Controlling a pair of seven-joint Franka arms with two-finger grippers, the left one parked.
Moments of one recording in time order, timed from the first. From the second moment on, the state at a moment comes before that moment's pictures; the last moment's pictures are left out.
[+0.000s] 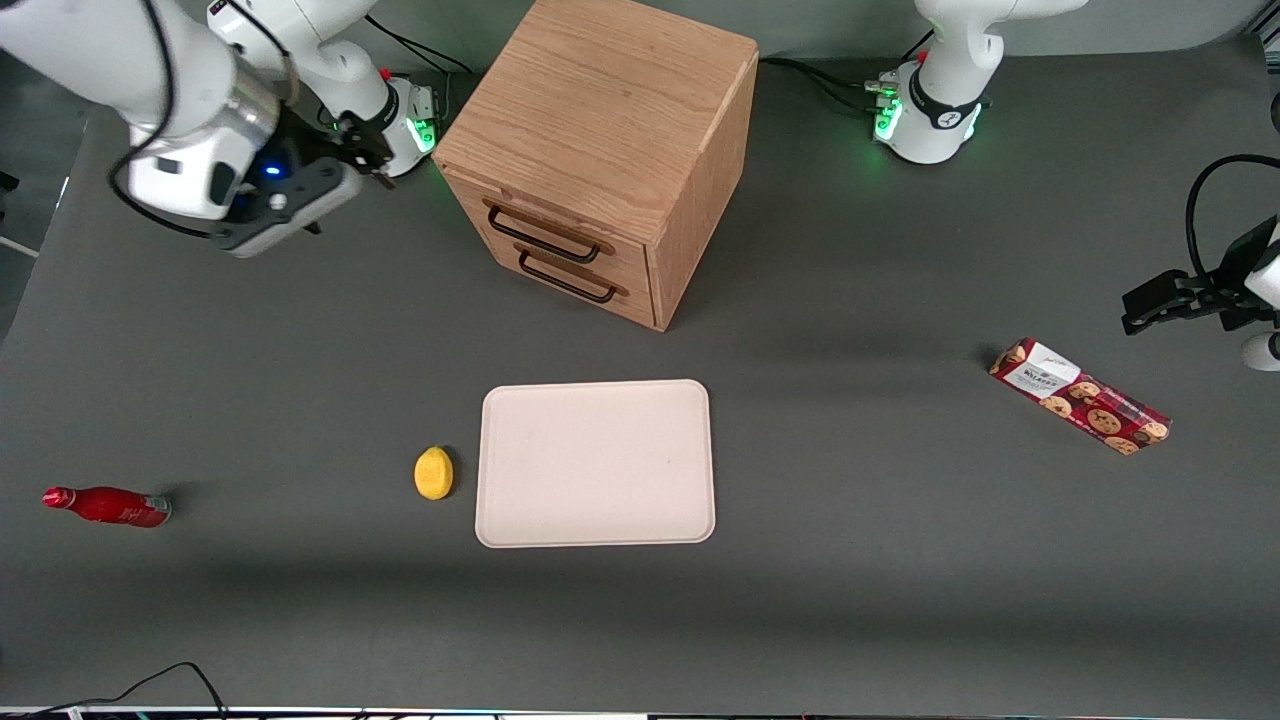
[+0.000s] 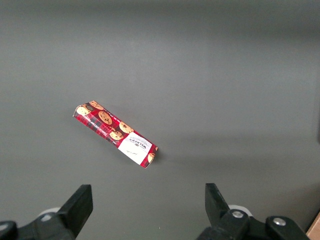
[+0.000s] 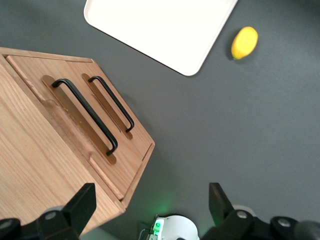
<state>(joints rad) 0.65 0.00 -0.25 -1.54 0.13 1.39 -0.09</state>
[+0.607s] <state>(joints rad) 0.60 0.15 -0.26 -1.53 0.45 1.41 -0.10</state>
